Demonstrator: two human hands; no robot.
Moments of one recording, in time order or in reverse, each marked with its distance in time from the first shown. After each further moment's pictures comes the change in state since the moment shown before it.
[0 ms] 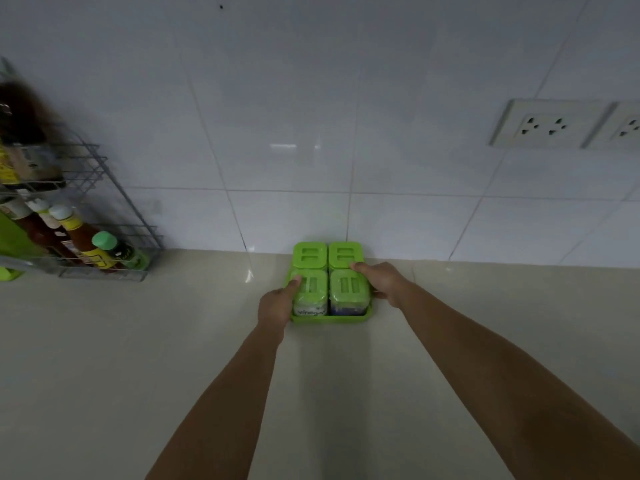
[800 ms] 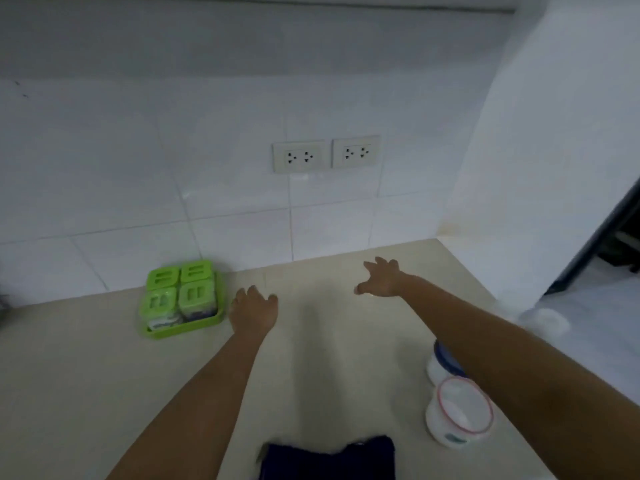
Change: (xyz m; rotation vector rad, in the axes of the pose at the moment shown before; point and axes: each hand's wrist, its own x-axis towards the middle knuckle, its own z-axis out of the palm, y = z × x) left_hand -0.225 0.023 0.176 0.808 -0.015 0.475; right_hand -0.194 0.078 -0.302 -1.022 0.221 -0.034
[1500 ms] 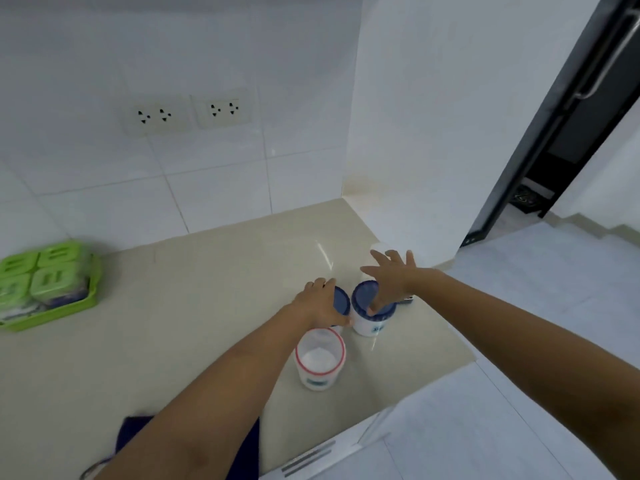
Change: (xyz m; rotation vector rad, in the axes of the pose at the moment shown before) left_hand -0.180 0.203 0.182 0.374 -0.662 0.617; right_hand -0.107 0.258 0.018 -0.313 -0.105 -0.015
